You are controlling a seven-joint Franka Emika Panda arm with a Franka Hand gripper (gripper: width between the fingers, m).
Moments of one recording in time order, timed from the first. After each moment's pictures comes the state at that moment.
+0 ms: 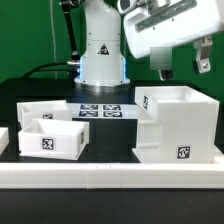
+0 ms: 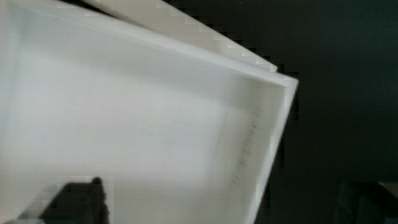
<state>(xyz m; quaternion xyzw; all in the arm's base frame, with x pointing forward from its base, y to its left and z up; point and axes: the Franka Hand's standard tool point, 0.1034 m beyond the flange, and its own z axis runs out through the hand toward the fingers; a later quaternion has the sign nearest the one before) 0.591 0.091 0.156 -0.87 0.47 -0.02 0.16</state>
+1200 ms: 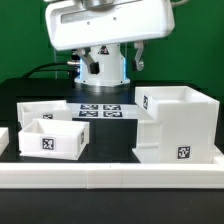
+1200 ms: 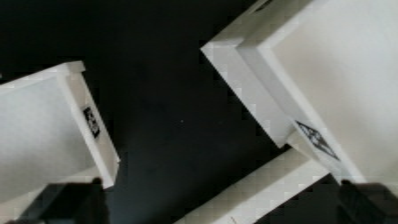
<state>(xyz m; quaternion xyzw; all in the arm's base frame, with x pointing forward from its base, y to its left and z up) 0.561 -0.017 0.146 -0.96 0.26 0.02 0.12</state>
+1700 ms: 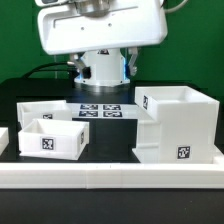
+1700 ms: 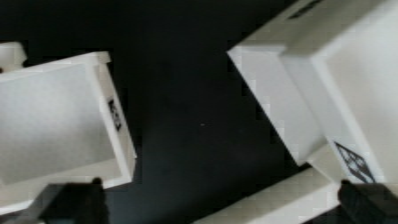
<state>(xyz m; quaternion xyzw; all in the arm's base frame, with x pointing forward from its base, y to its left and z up) 0.550 -0.036 0.130 -0.99 0.15 0.03 0.06</state>
